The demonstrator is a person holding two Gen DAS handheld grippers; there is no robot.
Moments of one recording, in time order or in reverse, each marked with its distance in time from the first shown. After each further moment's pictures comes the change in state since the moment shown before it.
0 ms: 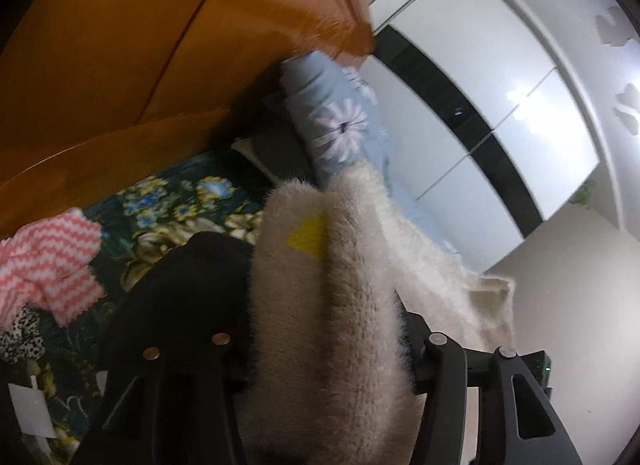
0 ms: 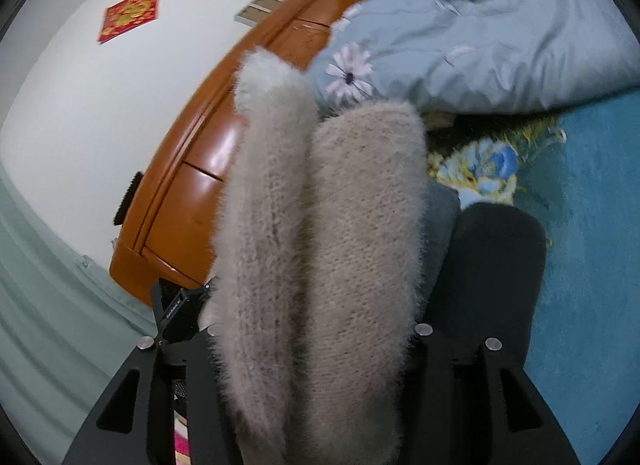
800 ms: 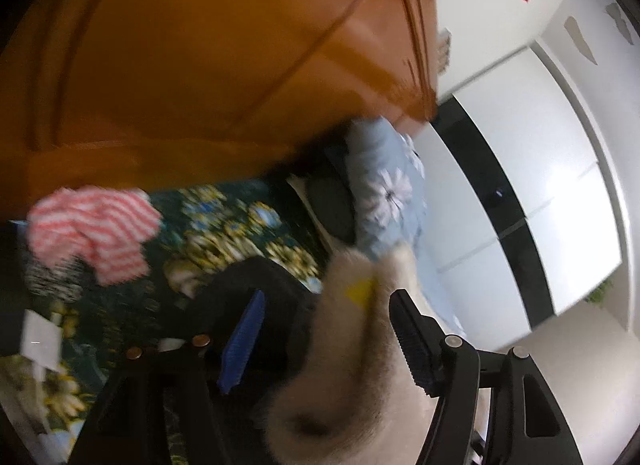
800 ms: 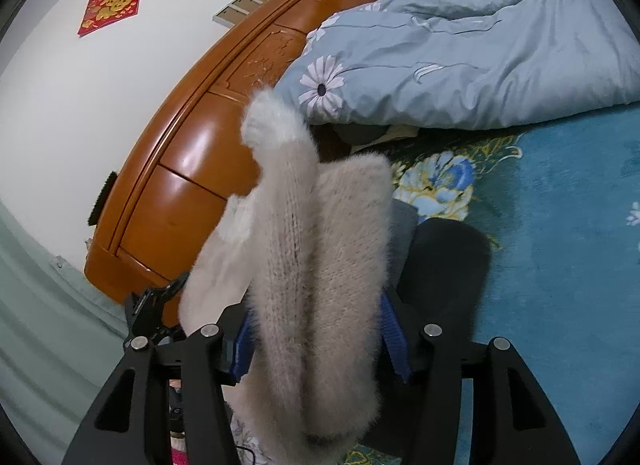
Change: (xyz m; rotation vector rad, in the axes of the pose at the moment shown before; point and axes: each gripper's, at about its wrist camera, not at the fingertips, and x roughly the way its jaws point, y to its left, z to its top) left arm -0.082 0.015 0.000 -0.262 -0.228 0.098; right arm -0.049 0.021 0.002 -0.052 -0.018 -0.158
